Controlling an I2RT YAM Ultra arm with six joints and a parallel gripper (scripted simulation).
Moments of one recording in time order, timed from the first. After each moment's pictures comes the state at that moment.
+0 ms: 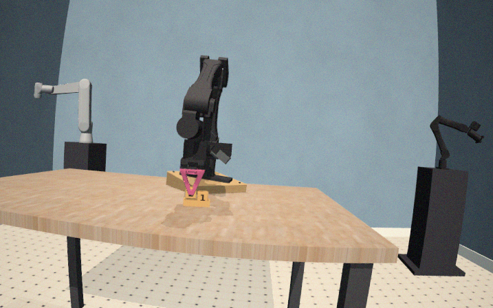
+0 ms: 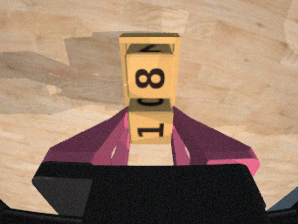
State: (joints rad) arm 0.12 1.81 1.15 -0.83 -0.06 -1.77
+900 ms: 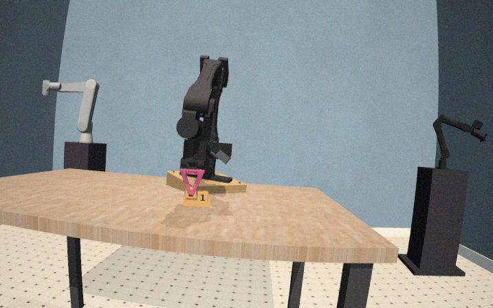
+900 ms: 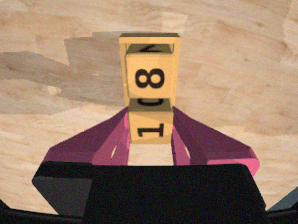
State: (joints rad) arm 0.12 1.81 1.15 -0.83 -0.06 -1.76
